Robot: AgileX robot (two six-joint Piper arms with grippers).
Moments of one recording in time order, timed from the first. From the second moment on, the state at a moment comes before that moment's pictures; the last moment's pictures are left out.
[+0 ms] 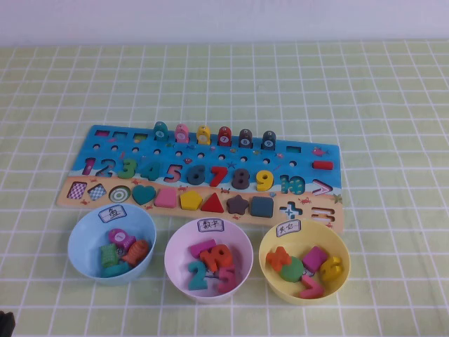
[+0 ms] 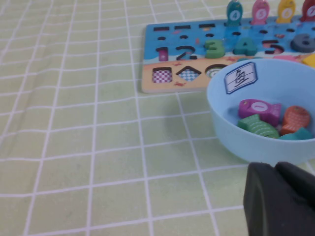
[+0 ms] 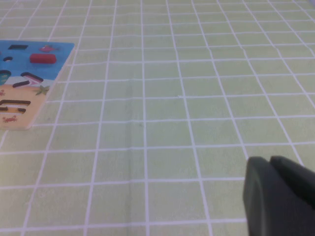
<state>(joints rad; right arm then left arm) -0.09 -0.01 0.03 0.19 0.40 -0.13 -0.12 -0.01 0.03 -0.07 0.37 0.08</state>
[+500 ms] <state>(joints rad) -0.09 -0.01 0.03 0.19 0.40 -0.13 -0.12 -0.01 0.03 -0.10 0.37 0.08</state>
